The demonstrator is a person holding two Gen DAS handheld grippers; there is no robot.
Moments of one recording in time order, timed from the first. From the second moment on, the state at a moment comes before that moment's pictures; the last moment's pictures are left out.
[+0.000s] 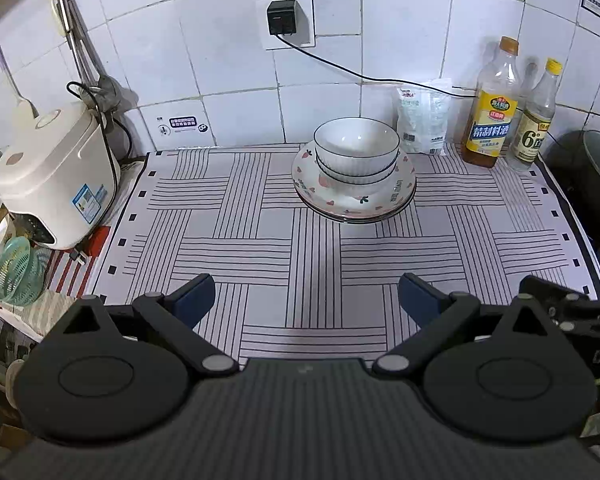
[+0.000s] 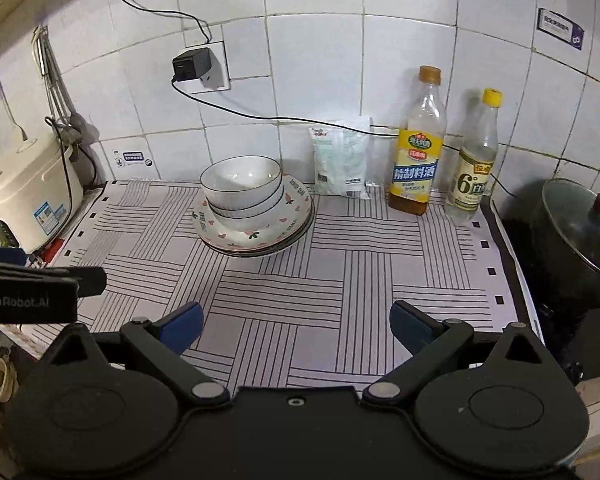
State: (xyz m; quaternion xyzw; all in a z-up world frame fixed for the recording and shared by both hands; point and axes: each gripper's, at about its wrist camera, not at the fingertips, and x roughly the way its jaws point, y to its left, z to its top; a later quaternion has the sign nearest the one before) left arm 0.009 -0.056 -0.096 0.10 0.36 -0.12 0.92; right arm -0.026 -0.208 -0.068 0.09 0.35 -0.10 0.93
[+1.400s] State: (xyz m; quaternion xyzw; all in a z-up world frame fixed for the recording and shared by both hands) left arm 0.000 -0.054 -0.112 0.09 0.33 -0.10 0.93; right arm -0.038 -0.210 -0.075 0.08 0.33 -0.13 0.93
